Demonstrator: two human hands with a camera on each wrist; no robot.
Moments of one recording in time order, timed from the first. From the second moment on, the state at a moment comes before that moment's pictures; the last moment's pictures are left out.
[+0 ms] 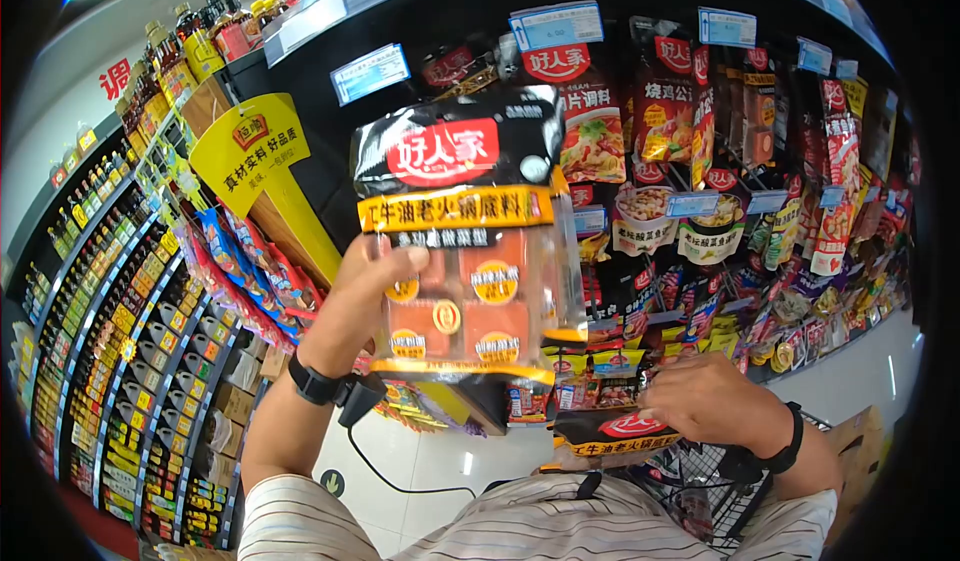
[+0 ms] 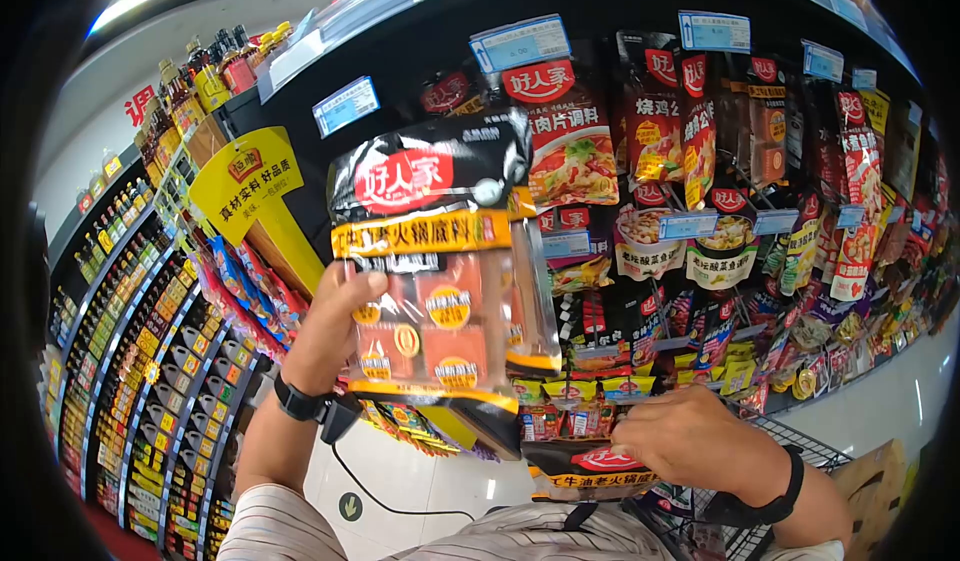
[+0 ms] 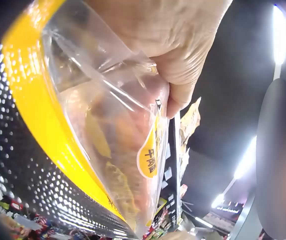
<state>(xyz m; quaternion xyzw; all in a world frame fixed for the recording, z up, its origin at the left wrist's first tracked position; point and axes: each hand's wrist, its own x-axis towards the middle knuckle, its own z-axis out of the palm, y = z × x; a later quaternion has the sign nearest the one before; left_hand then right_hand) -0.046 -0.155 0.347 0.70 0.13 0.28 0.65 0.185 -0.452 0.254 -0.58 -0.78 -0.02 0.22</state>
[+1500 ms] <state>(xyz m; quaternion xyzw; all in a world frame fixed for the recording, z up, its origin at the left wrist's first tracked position) 0.123 -0.261 0.070 0.83 0.05 0.05 0.55 0.308 -0.687 0.066 -0.91 -0.40 0.04 0.10</state>
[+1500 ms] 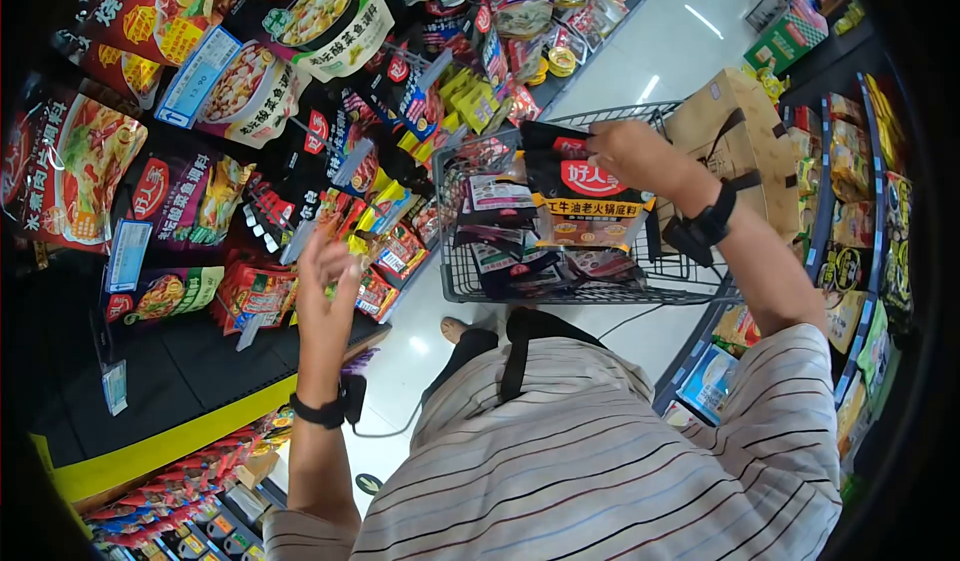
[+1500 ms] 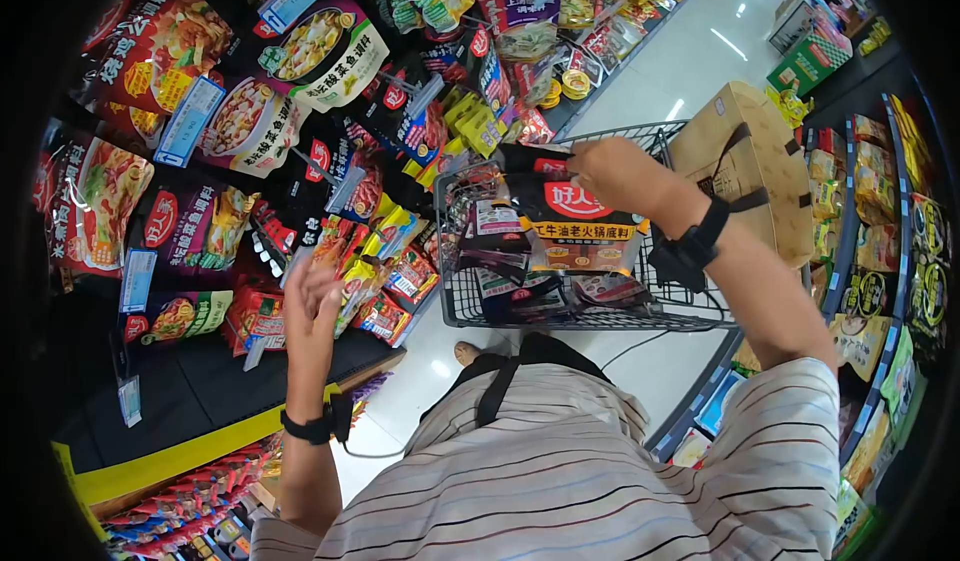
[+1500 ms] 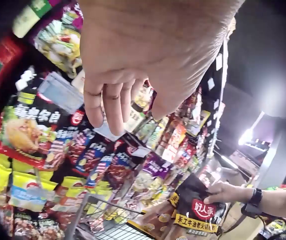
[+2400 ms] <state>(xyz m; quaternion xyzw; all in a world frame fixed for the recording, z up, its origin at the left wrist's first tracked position) 0.018 -0.280 0.009 0.81 0.28 -0.15 0.49 0.331 -0.764 -0.229 -0.96 -0.29 0.02 -0.01</state>
